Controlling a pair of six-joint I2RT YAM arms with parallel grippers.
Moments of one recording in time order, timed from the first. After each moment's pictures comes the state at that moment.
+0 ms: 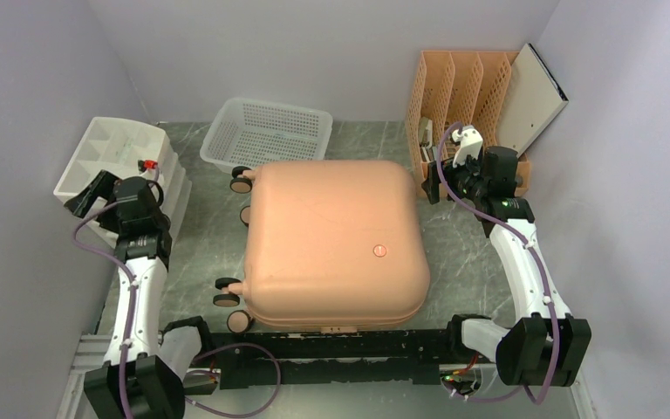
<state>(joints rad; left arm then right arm) 0.22 0.91 0.74 -0.10 -0.77 1.06 -0.04 1.13 0.99 -0.36 -0.37 -0.21</state>
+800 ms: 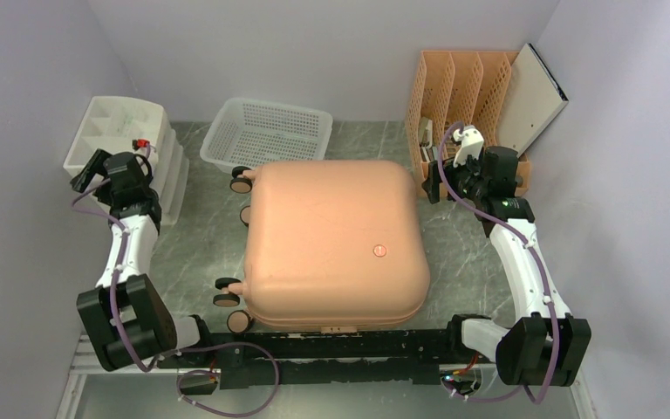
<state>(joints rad) 0.34 1.26 0.86 0.08 -0.56 1.00 -0.04 1.13 0.99 -0.36 -0.37 -0.19</state>
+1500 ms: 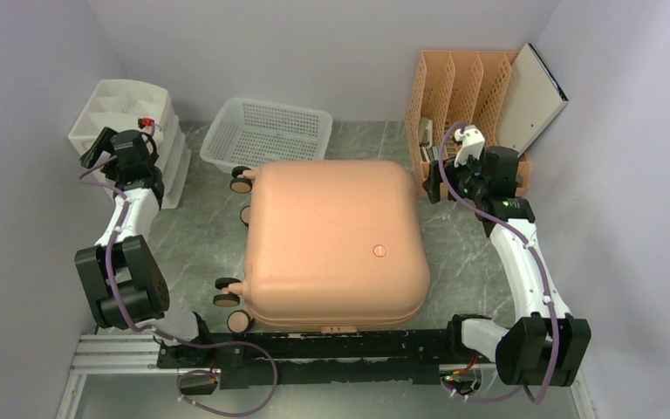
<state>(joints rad) 0.31 1.49 1.05 0.14 -0.54 0.94 -0.05 1.13 0.99 -0.36 -0.37 -0.19</state>
